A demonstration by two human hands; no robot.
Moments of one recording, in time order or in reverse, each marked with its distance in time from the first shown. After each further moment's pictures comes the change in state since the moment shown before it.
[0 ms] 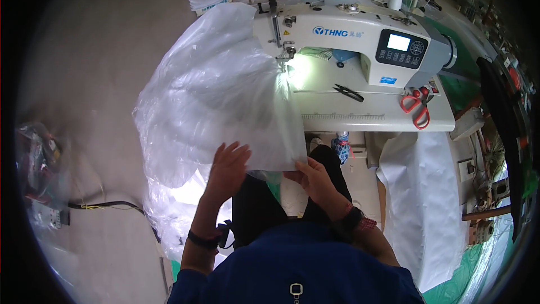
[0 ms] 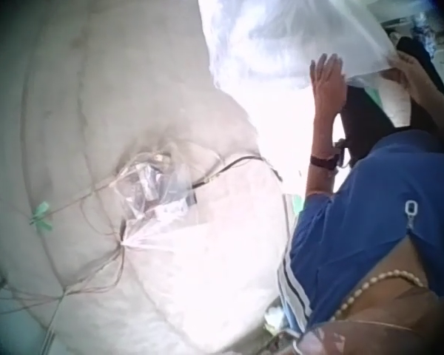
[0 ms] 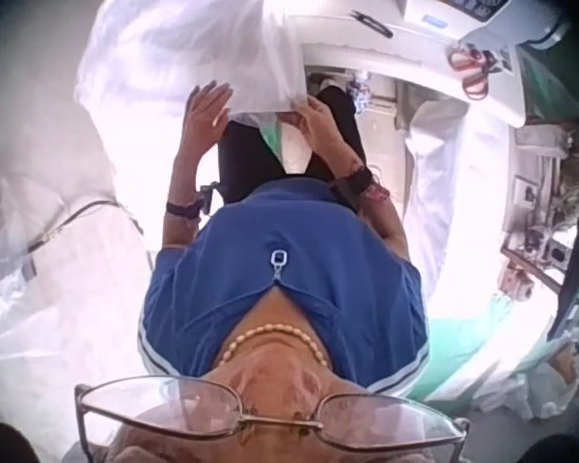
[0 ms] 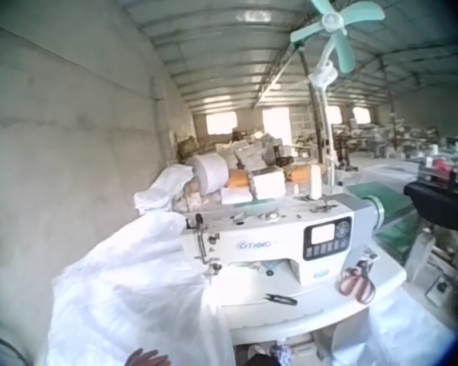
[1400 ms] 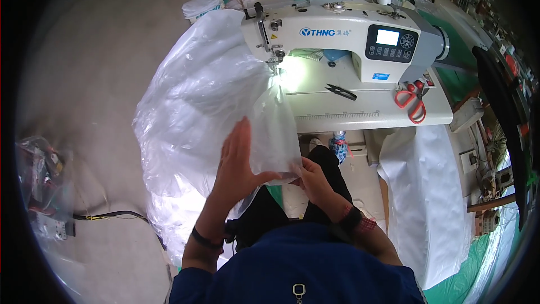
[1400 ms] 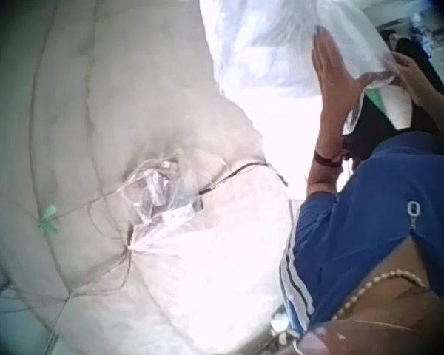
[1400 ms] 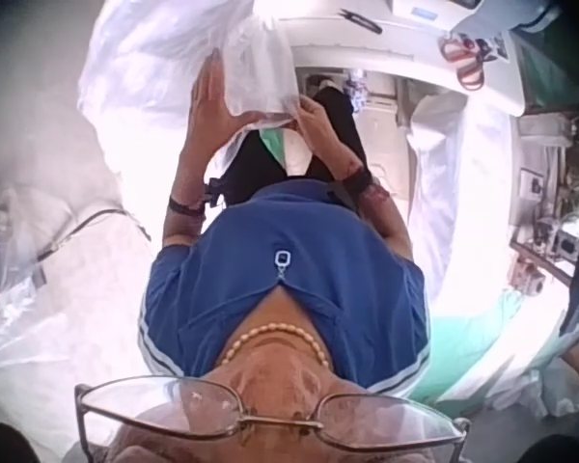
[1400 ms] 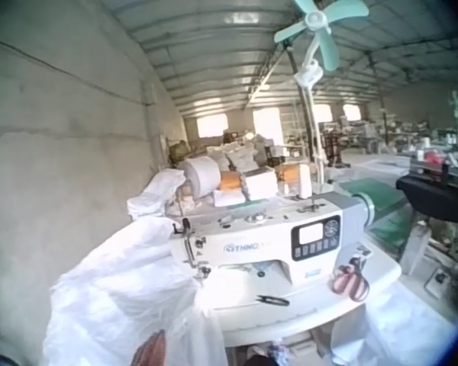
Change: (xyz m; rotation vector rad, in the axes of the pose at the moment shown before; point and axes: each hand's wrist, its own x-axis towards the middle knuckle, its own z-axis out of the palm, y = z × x) left_hand 0.060 0.066 -0.038 -0.073 0.094 -0.089; right_hand -0.002 -0.003 0.002 -0.185 0.034 -0.070
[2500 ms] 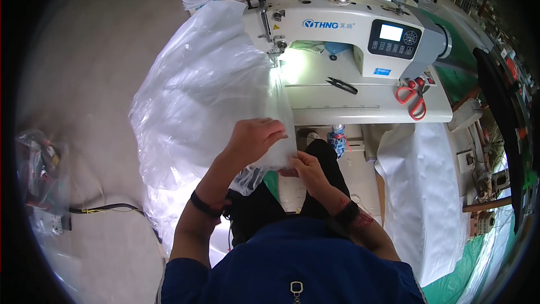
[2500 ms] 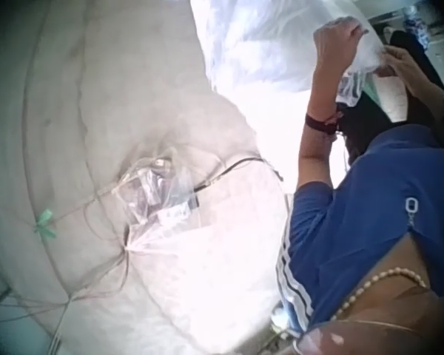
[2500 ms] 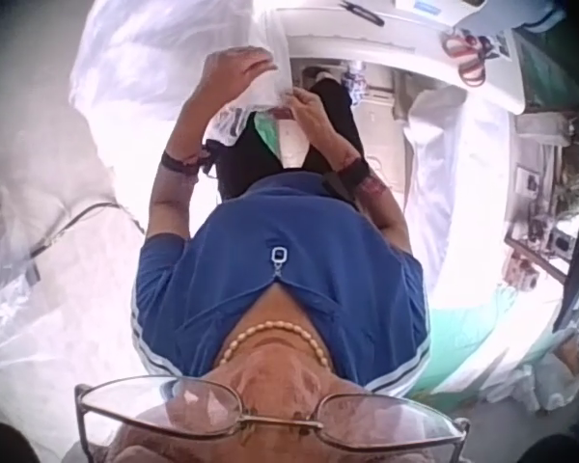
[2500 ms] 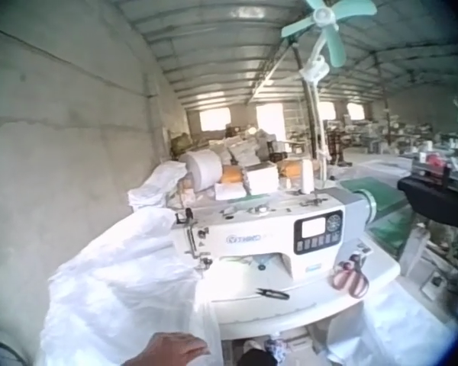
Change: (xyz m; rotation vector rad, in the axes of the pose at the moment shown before) left_hand 0.050 -0.017 0.037 -0.210 -0.054 0.148; right_hand 0.000 -0.003 0.007 -0.167 -0.007 0.016
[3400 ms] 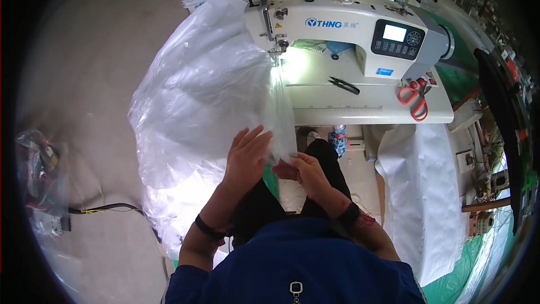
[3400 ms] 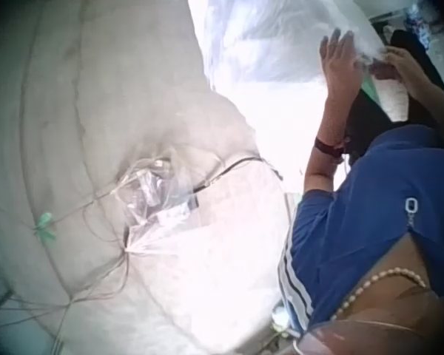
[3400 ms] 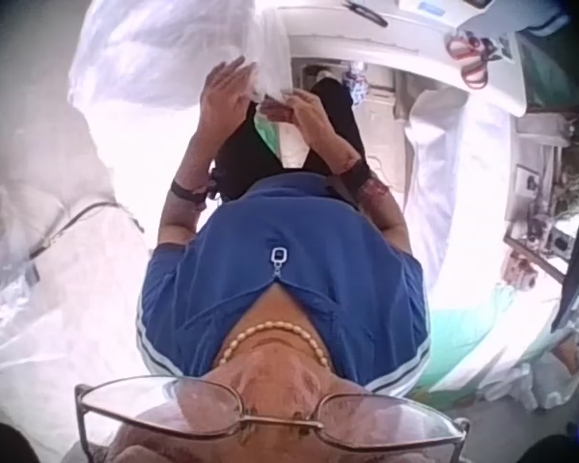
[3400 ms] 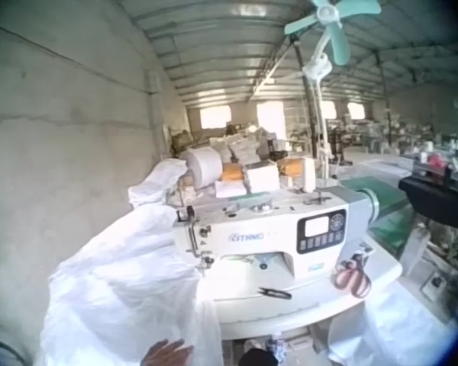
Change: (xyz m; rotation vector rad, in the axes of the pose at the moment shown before) left_hand -0.050 0.008 0.004 0.074 0.067 -0.039; right_hand -0.002 -0.009 0.007 0.233 -0.061 0.075
